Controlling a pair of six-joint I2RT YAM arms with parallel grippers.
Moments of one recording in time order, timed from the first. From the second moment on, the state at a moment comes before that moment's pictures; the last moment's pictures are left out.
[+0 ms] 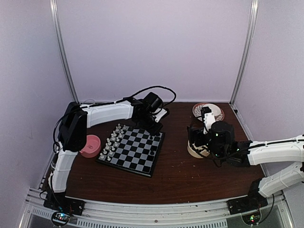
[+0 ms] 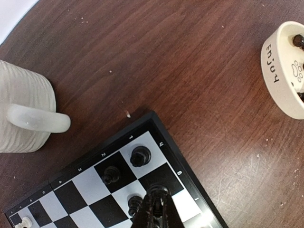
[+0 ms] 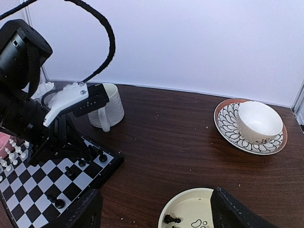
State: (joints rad) left arm -0.82 2.28 1.96 -0.69 0.00 0.03; right arm 0.89 1.22 0.56 0.36 0.59 0.24
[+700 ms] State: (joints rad) left arm -0.83 2.33 1.99 -0.73 -0.03 0.04; right arm 0.89 1.22 0.56 0.36 0.59 0.24
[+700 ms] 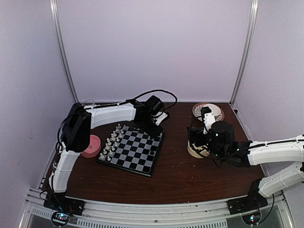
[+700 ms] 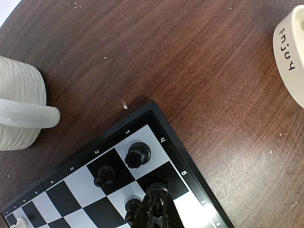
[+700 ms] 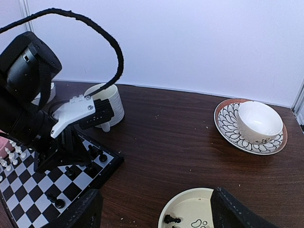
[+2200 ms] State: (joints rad) left arm -0.94 1.94 1.72 -0.70 -0.06 -0.01; right arm 0.89 1.21 0.56 0.36 0.57 0.24
